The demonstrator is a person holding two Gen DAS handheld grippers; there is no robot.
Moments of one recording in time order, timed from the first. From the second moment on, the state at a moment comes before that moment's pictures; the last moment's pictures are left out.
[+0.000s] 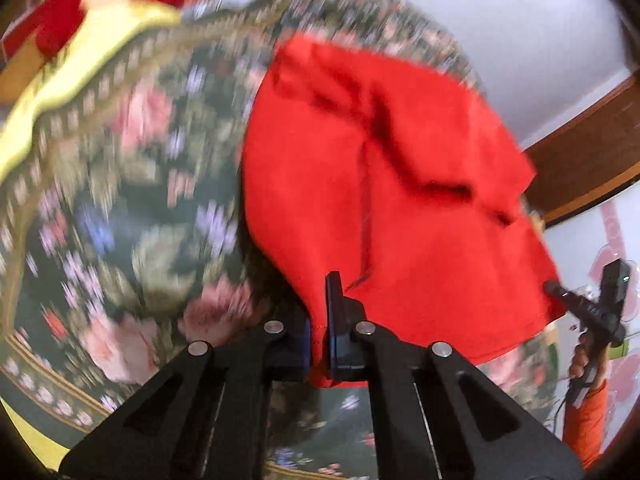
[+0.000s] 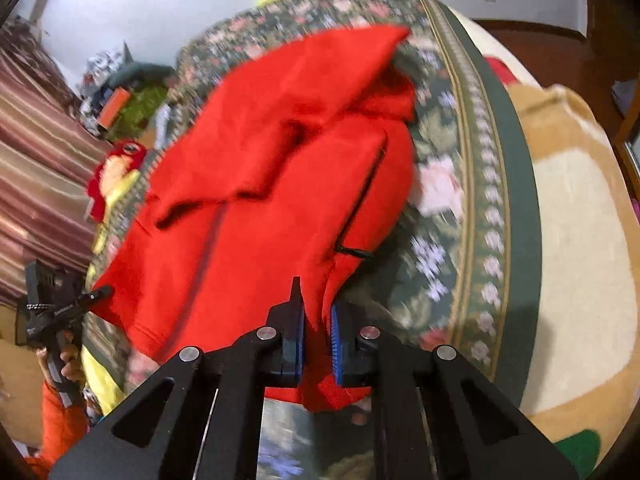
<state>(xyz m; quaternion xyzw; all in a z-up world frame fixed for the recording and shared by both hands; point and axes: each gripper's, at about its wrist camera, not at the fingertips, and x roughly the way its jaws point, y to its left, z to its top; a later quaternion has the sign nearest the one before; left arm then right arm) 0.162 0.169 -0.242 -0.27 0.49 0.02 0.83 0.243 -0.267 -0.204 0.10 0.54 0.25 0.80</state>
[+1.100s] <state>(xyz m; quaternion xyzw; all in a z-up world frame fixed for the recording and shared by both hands) 0.436 0.249 -0.247 -0.14 0.44 0.20 0.86 0.470 -0.231 -0.209 0.16 0.46 0.18 0.86</state>
